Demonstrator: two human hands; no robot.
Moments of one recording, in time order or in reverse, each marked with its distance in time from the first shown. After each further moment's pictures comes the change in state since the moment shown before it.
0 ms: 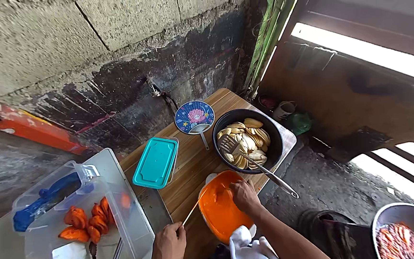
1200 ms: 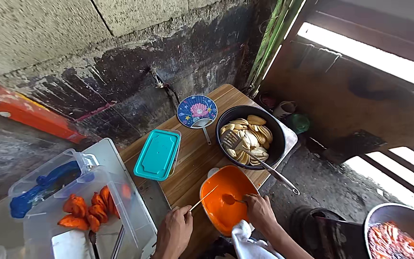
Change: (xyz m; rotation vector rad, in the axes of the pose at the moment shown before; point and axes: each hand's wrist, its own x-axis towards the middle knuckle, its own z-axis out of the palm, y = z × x) left_hand 0.017 0.005 -0.003 0.104 -0.096 0.060; right_hand -0.050 0.015 0.041 0.035 -0.037 0.143
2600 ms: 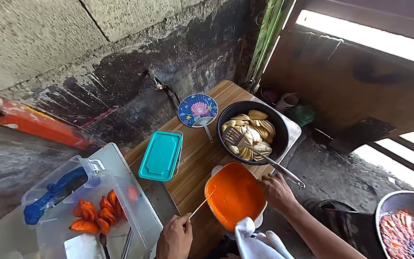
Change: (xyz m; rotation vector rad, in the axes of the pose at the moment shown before) left_hand -0.020 -0.021 0.008 -0.008 0.054 0.001; right_hand 0.000 0.036 -0.047 -0.191 0.201 -0.125
